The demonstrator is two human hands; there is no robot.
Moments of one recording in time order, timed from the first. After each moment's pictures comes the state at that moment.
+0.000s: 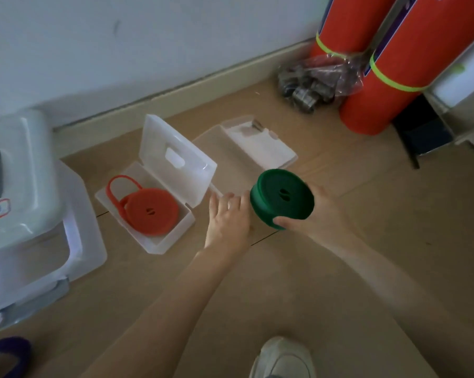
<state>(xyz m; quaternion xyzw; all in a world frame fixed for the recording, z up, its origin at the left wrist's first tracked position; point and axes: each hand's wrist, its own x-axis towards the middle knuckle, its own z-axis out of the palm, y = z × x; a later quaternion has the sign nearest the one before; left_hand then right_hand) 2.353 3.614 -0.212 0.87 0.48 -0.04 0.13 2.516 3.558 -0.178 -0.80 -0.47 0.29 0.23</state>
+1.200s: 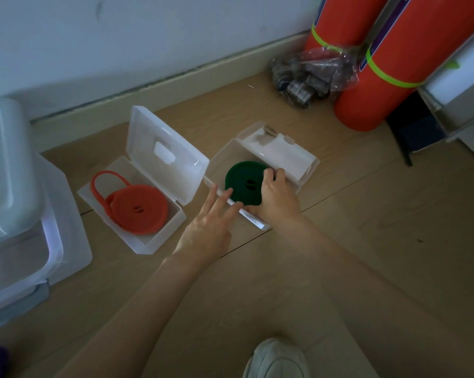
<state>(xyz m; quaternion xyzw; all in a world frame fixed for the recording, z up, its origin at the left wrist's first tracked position) 2.318 3.622 -0.224 0.91 0.38 -0.01 0.18 2.480 3.616 -0.212 -0.81 -0.55 0.21 0.03</state>
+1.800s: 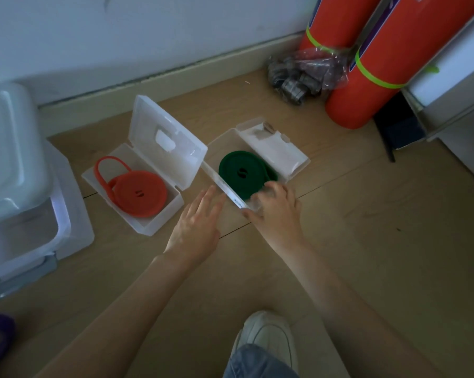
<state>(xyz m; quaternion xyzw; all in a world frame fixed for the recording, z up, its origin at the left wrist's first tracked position) 2.301 3.592 -0.208 0.88 0.43 -0.02 0.18 2.462 3.552 -0.198 -0.80 -0.57 0.16 0.09</state>
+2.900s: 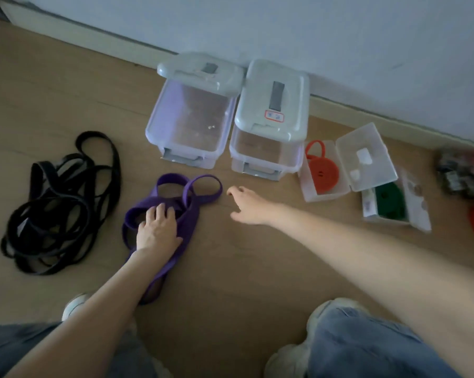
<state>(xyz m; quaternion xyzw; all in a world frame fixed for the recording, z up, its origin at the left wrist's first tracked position) 1.955 3.411 -0.166 0.53 0.81 -0.10 0.22 2.114 3.537 -0.138 -0.42 -0.81 0.33 -0.23</state>
